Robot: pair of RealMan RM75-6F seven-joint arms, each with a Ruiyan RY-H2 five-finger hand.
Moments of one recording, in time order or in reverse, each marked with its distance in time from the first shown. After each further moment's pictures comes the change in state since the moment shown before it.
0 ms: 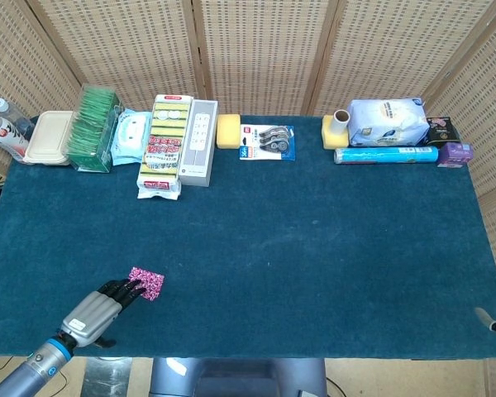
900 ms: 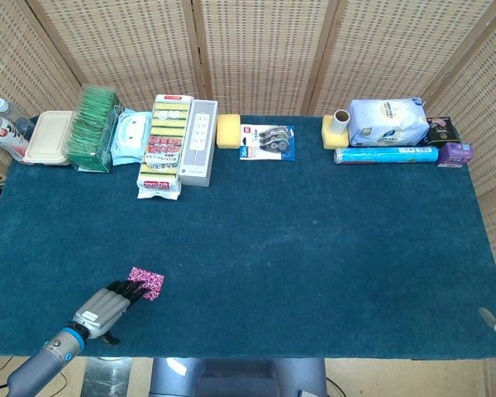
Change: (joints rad) left arm -0.104 -0.050 -0.026 -0.028 -0.318 -0.129 0.191; right arm -0.001 0.019 0.000 -0.005 0.020 -0.018 0.041
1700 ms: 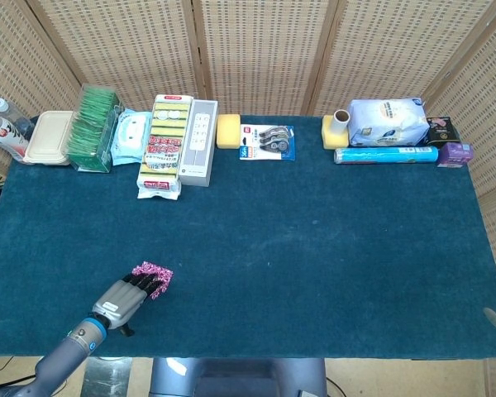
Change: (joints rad) left arm -0.152 -0.082 -0.007 -0.090 -0.341 0.073 0.262; right arm -0.004 0.014 0.004 0.011 0.008 0.002 0.046
